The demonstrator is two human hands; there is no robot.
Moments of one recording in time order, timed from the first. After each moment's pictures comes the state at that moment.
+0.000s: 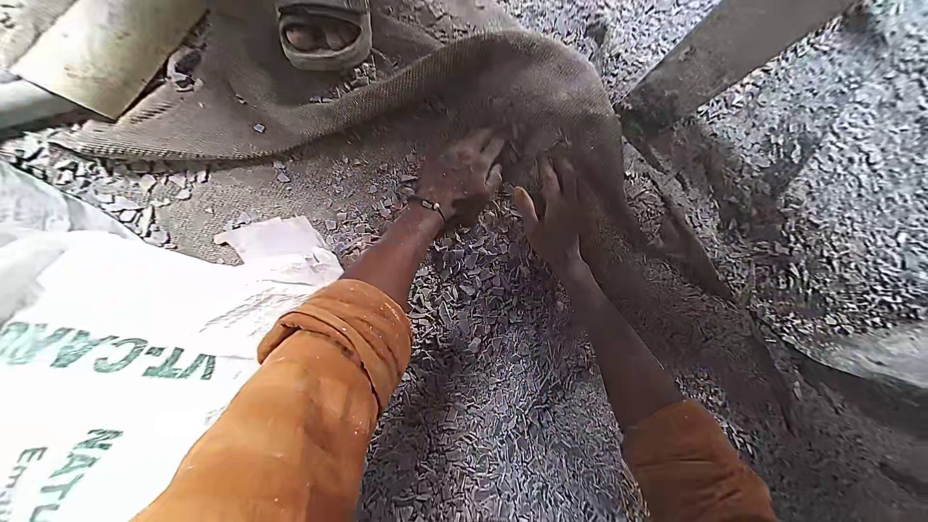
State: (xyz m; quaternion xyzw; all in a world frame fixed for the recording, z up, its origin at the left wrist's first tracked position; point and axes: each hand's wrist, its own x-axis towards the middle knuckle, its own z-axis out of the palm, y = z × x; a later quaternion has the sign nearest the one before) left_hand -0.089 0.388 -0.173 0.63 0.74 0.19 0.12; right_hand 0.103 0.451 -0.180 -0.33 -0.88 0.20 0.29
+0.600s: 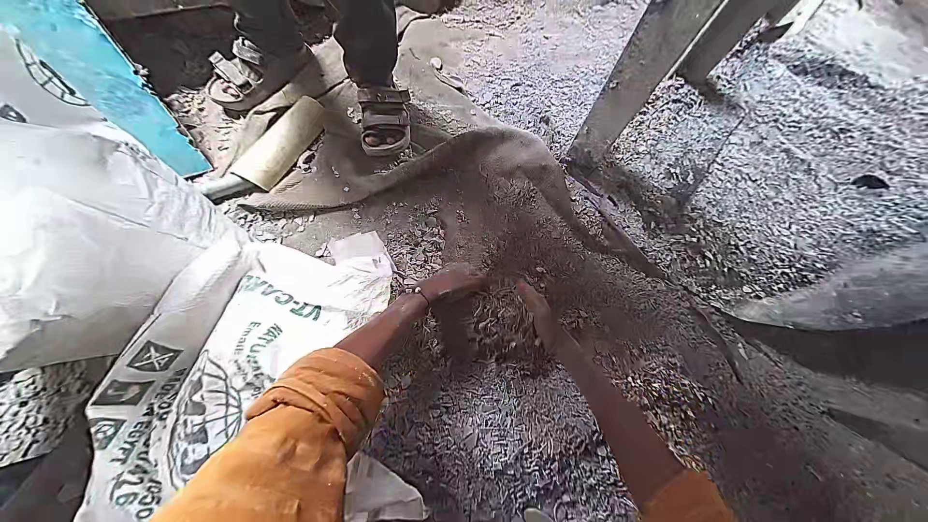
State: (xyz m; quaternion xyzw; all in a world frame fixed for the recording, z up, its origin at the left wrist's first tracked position) left_hand 0.001 0.246 -0.071 0.50 0.69 0.12 0.51; right_hand 0.216 0.308 -0.101 -0.34 -0.66 0.66 0.12
